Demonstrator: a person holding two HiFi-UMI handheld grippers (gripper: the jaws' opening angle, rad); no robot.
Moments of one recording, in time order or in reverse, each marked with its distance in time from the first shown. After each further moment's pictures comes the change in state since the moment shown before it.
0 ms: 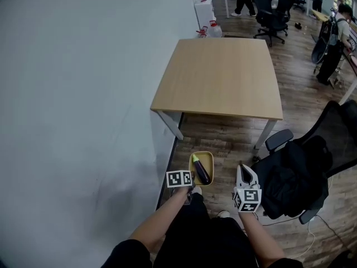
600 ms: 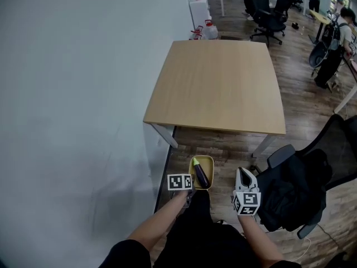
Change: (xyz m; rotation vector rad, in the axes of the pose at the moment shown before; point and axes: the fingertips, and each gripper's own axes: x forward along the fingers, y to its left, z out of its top) left arm 0.076 0.025 0.090 0.043 0.062 -0.021; right arm 0.116 -0.022 0.017 -0.015 0.044 -0.033
